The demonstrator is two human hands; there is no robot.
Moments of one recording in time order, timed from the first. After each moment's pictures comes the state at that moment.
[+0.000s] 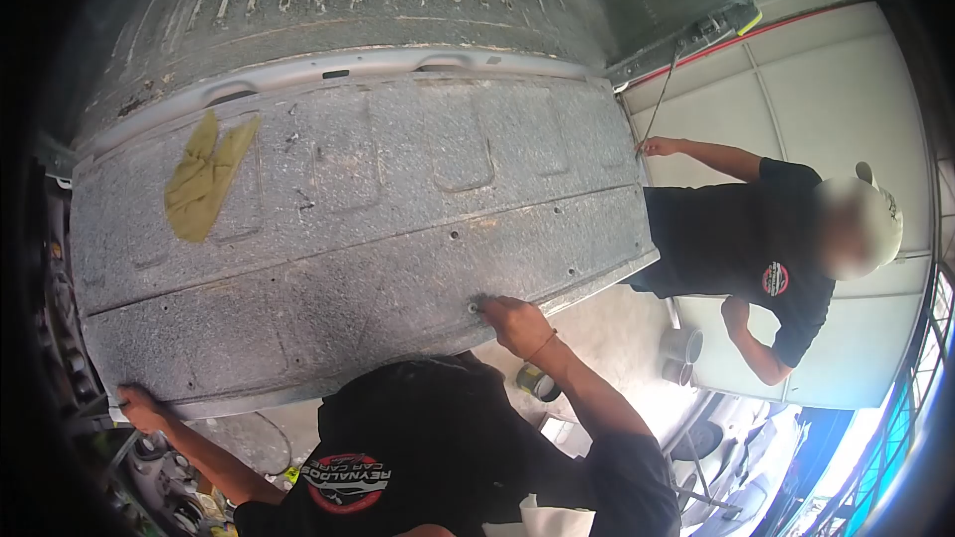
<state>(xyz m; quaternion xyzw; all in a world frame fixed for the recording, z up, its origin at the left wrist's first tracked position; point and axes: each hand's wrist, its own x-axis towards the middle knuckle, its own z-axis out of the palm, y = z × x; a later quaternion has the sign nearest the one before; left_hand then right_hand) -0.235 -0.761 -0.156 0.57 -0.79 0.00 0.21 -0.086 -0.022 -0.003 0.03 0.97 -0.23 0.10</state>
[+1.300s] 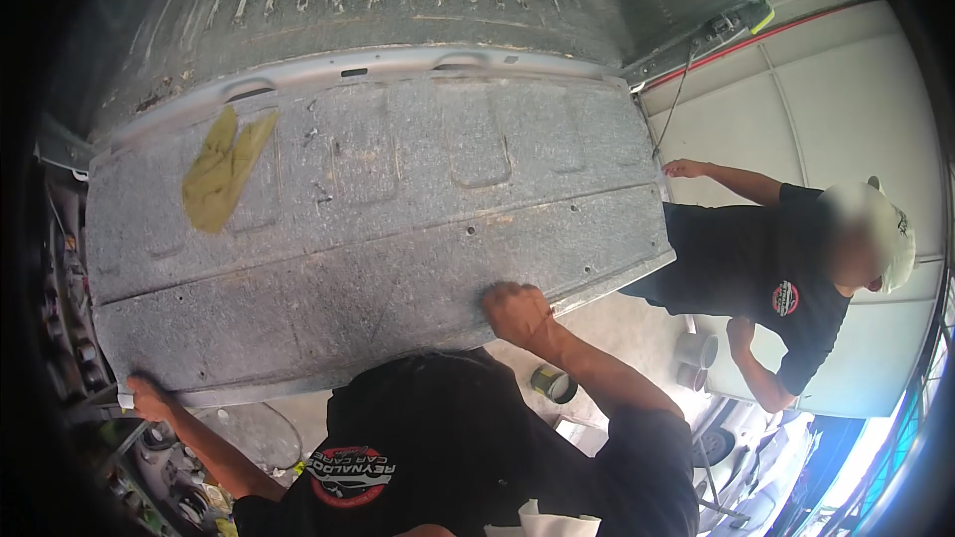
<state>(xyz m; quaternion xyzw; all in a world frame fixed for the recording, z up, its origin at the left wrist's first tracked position) -0.232 -0.770 -0.150 0.59 -0.78 -0.05 0.21 -0.109 -0.029 -0.014 -0.10 0.98 -0.02 0.18</state>
